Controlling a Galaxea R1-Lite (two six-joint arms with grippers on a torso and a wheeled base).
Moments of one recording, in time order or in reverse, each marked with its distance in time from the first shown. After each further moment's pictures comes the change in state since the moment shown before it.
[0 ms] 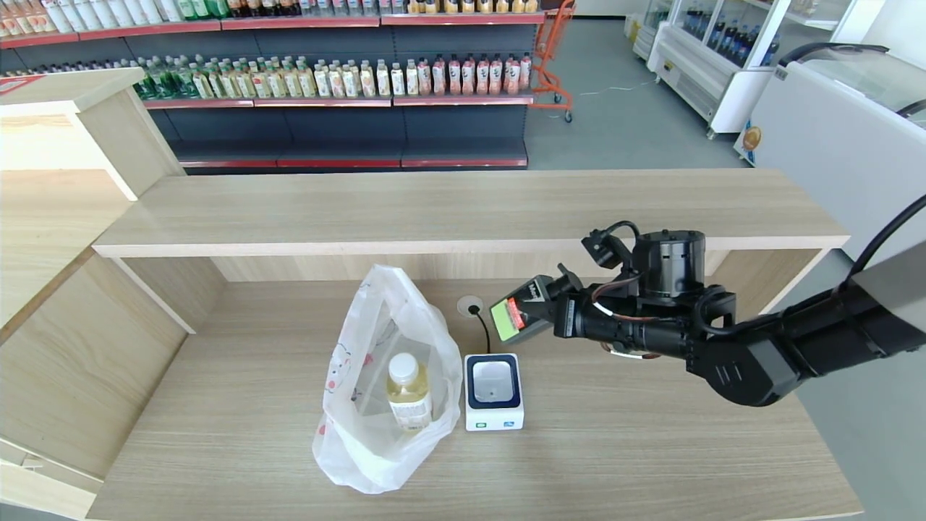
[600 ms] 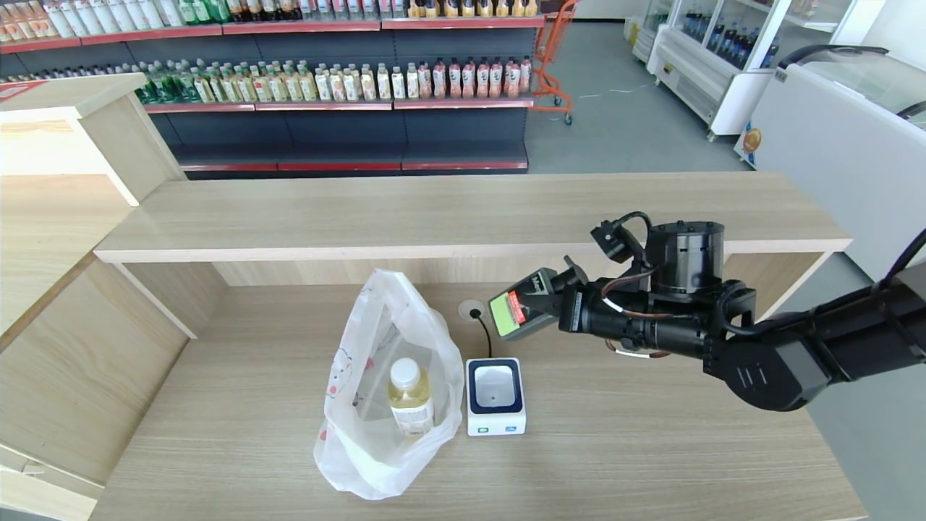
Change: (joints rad) left arm 0.000 0.000 0.000 0.000 0.000 -0.002; right arm 0.018 -0.056 0.023 0.004 -0.001 0.064
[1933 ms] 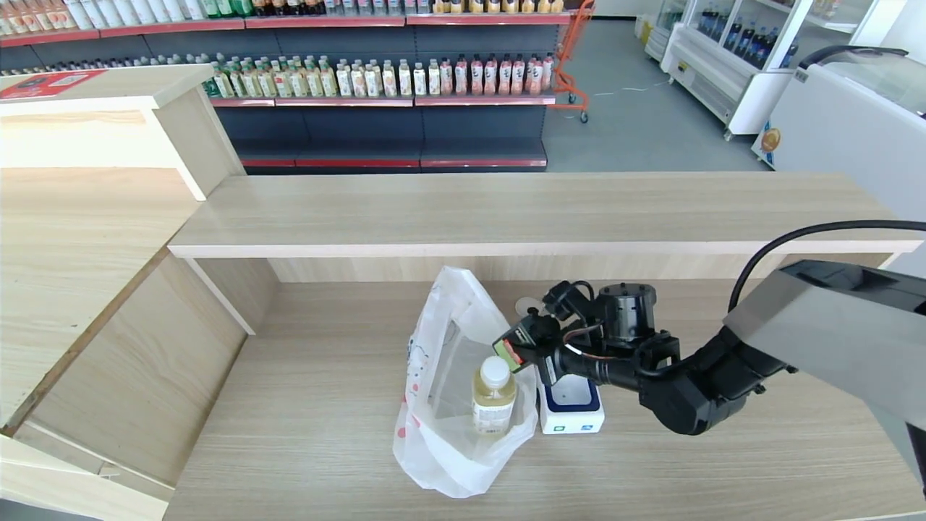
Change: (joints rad) left arm 0.000 0.000 0.000 0.000 0.000 0.003; right arm -0.035 0.319 -0.024 -0.200 -0.069 -0.559
